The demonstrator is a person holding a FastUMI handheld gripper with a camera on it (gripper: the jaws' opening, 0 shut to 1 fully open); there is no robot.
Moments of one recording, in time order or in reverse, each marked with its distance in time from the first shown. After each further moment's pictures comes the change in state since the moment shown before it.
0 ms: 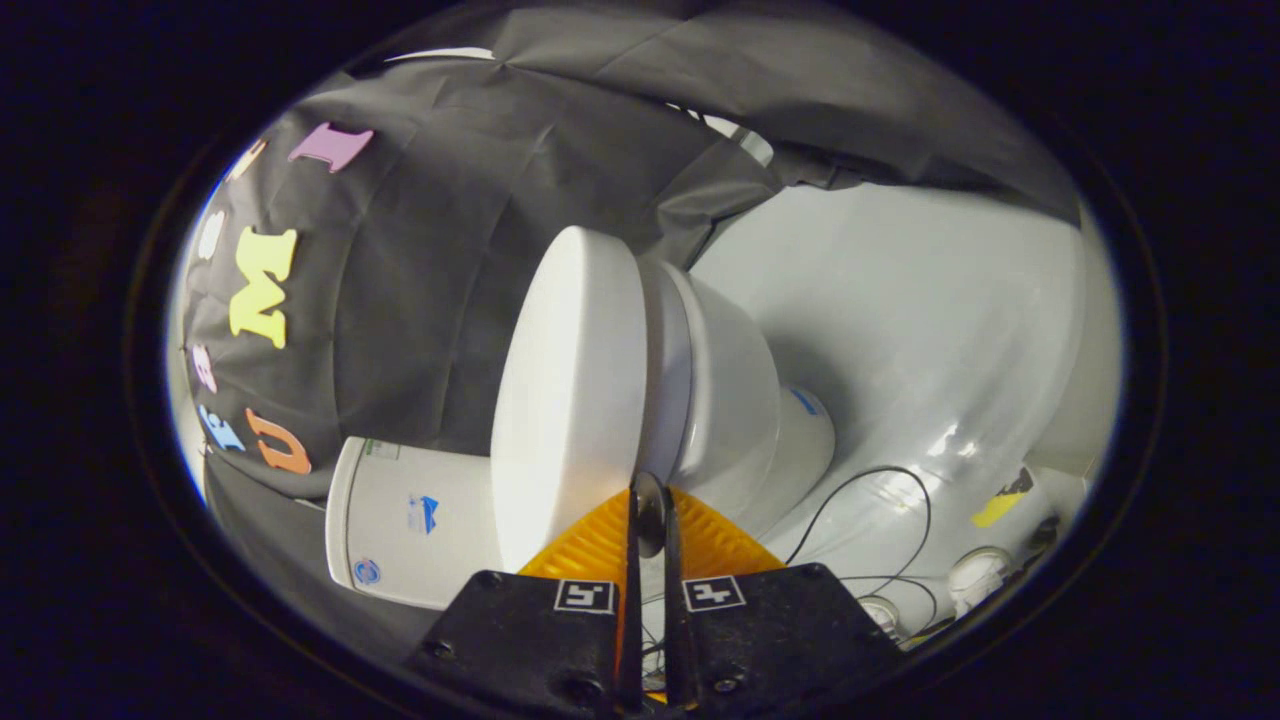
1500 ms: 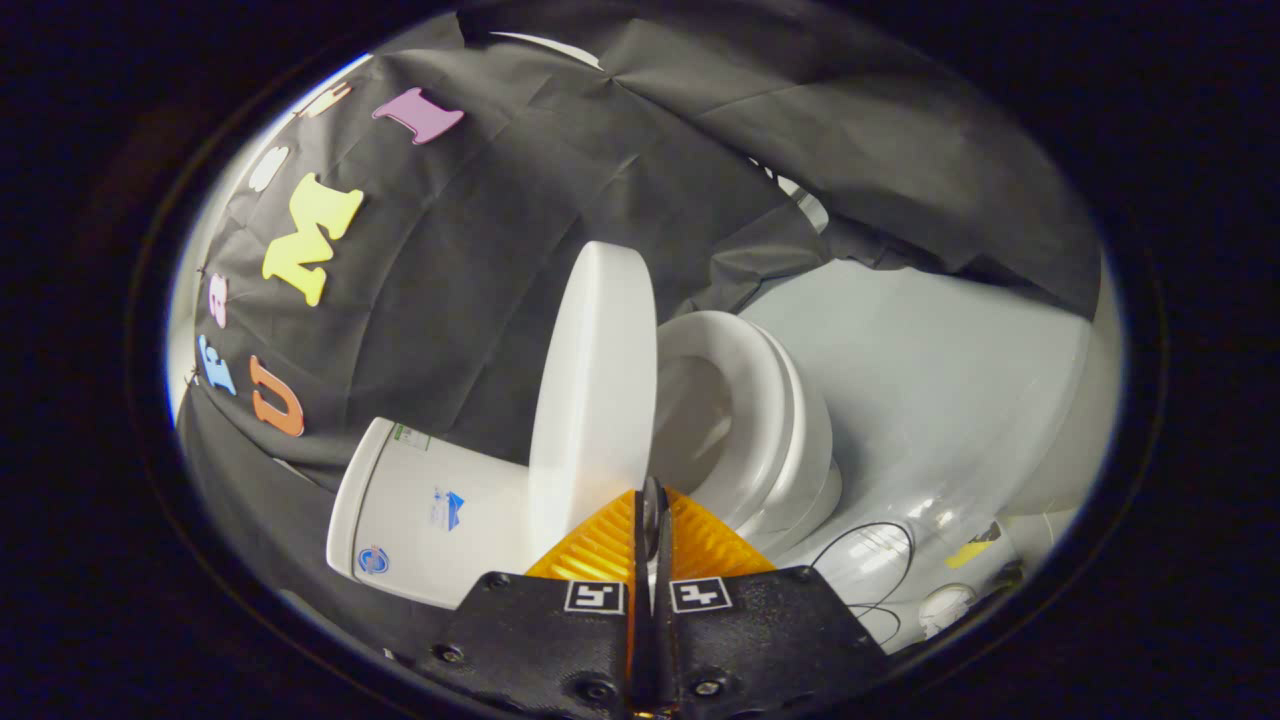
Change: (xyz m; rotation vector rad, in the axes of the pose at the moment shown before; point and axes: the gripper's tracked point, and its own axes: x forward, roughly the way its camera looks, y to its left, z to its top) arm -0.042 0.090 0.005 -0.220 -0.121 -0.011
